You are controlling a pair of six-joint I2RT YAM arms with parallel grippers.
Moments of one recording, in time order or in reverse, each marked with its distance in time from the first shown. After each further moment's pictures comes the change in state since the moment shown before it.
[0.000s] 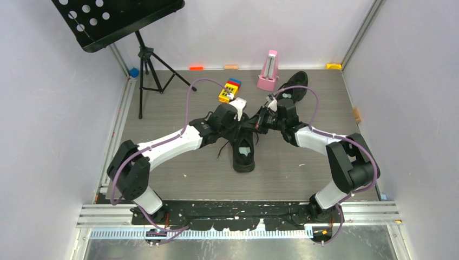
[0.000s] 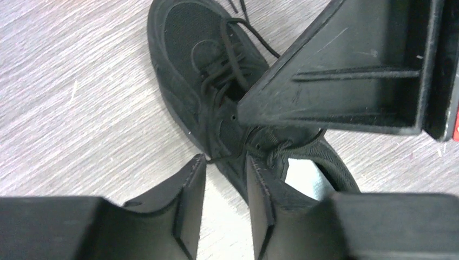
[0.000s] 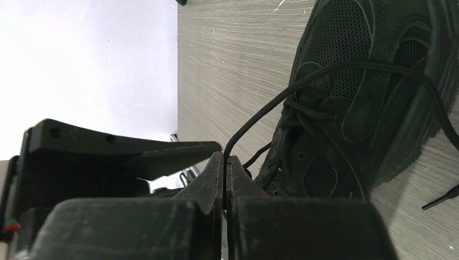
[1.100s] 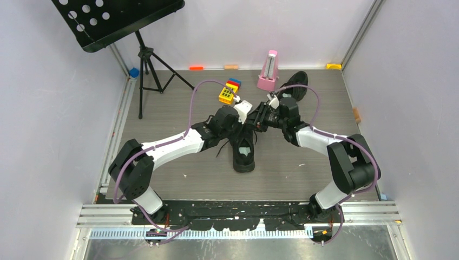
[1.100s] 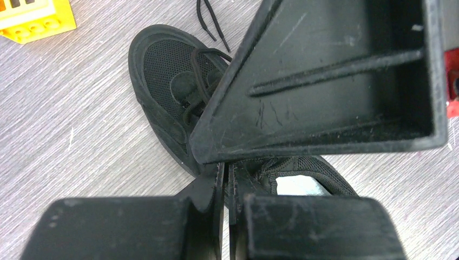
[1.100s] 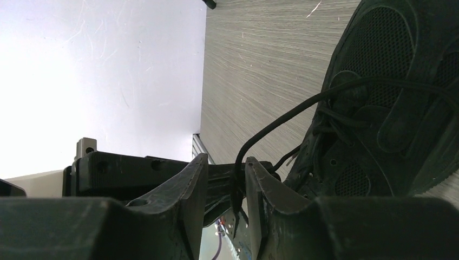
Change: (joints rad) left arm -0.012 -0.003 -0.064 0.157 0.058 0.148; right arm -0.018 -0.010 -0.001 0.076 -0.060 0.069
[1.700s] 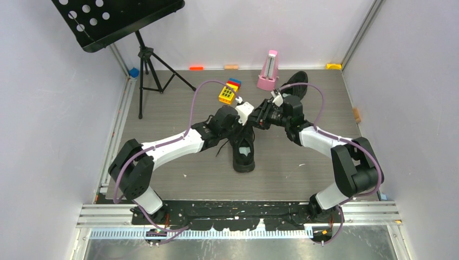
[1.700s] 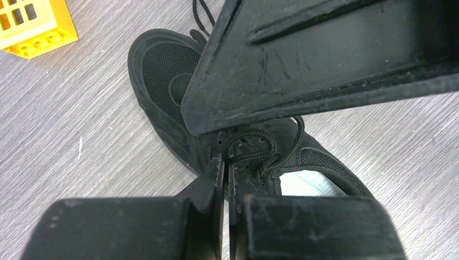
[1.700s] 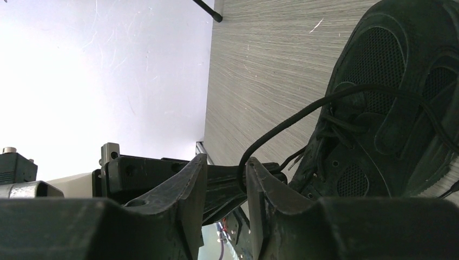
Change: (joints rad) left arm 0.003 -0.002 -0.003 -0.001 0.016 0.073; right arm -0.026 -0.037 0.003 -0.011 0.006 0.004
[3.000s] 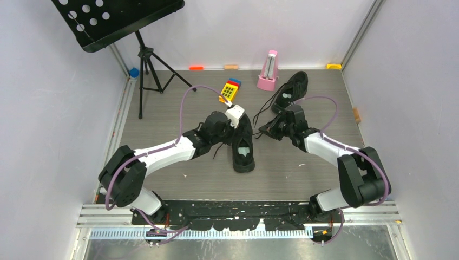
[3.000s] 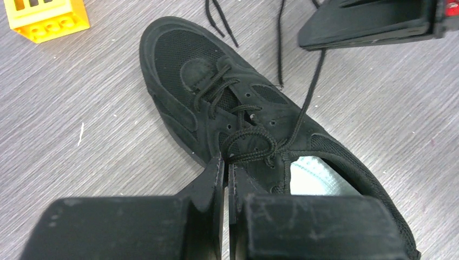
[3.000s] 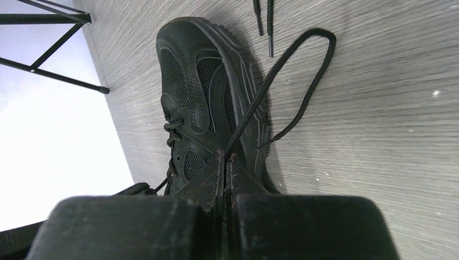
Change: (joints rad) left arm 0.037 -0.106 -0.192 0.184 0.029 -0.037; right arm -0.023 -0.080 -0.096 -0.296 0.398 -0.019
